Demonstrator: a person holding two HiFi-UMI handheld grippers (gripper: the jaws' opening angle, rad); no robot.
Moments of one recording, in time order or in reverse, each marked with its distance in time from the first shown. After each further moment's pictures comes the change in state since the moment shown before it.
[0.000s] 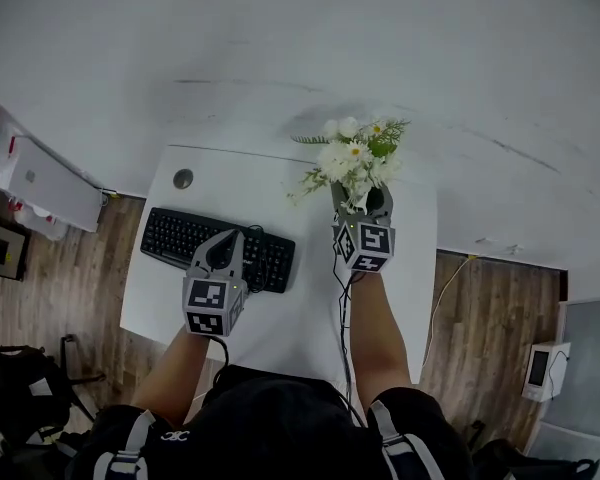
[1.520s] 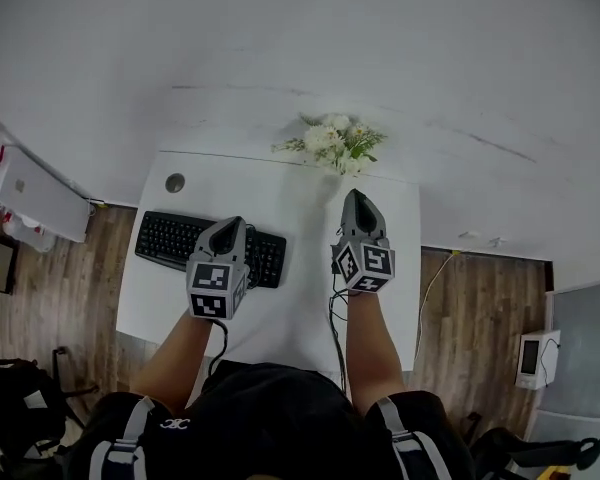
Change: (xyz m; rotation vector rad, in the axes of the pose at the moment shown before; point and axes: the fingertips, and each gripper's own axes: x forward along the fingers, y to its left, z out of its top) left arm -0.001 -0.011 0.024 -0.001 -0.052 -0.055; right arm -0.075 0.003 0.019 0.087 -0.015 -0.069
